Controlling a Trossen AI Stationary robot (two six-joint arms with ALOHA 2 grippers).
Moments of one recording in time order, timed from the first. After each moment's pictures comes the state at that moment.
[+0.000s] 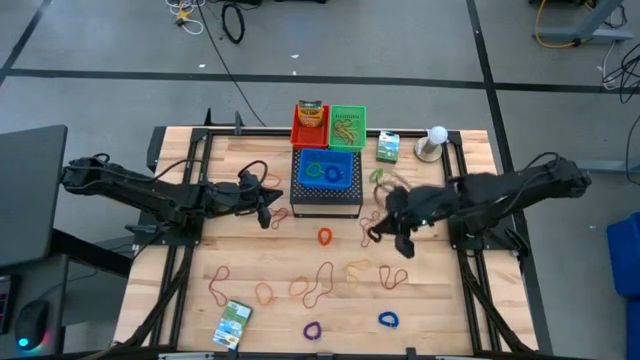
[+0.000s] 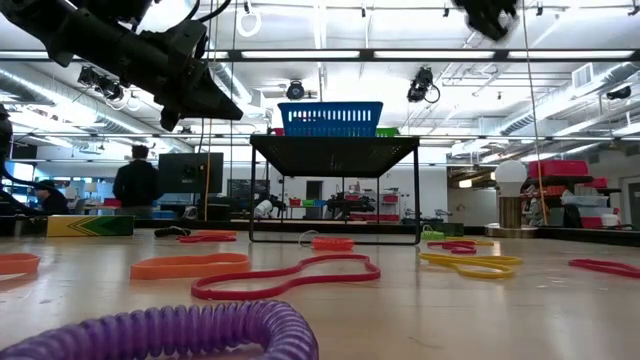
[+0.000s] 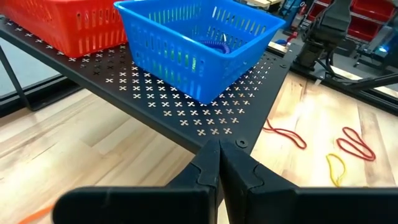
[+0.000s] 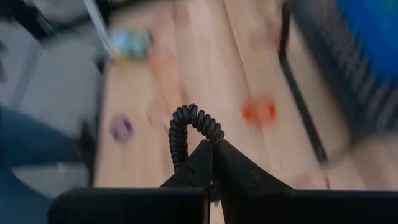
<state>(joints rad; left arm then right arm) -0.08 0.99 0.41 0.24 -0.51 -0.38 0.23 1.13 1.11 -0.65 0.04 0.45</state>
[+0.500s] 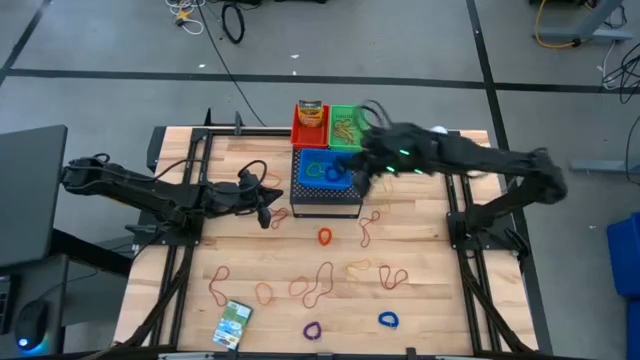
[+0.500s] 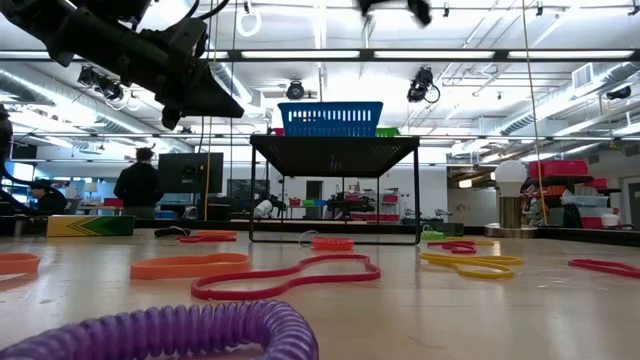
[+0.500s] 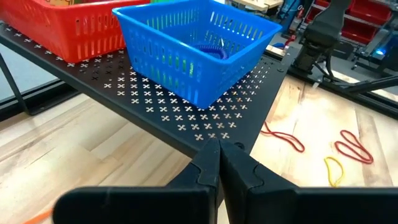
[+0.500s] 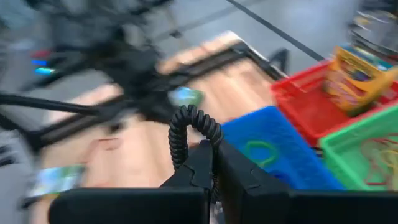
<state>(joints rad) -0.08 0.99 0.41 0.25 -0.51 -0.37 -0.11 1.40 1.48 -0.59 0.14 0.32</state>
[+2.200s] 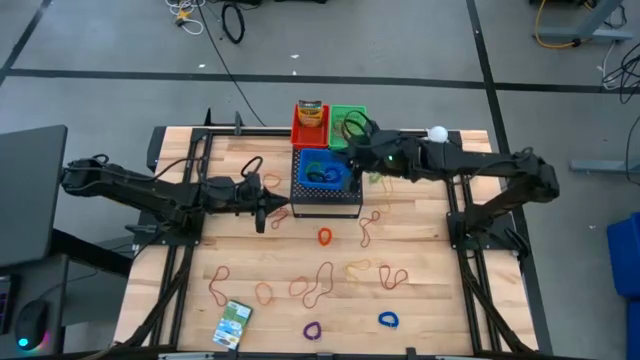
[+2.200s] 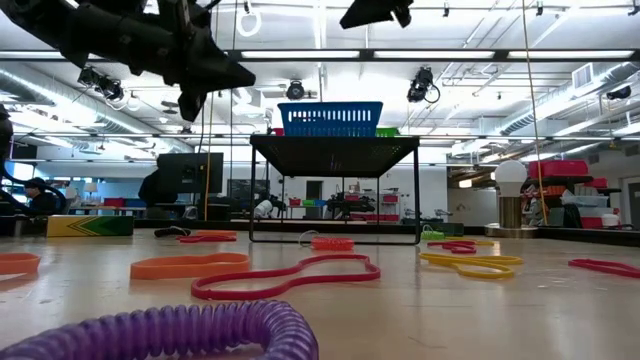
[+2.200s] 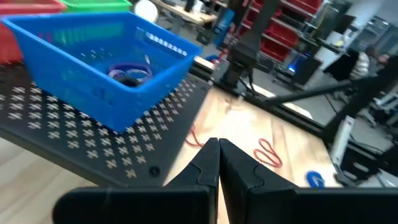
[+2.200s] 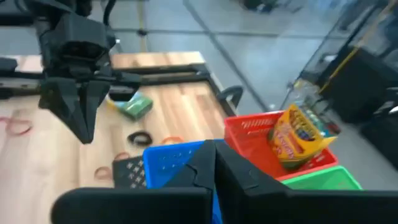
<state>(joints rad) -0.05 0.99 0.41 0.40 -0.23 -0.42 -0.08 1.44 1.41 -0.40 0.33 -0.06</state>
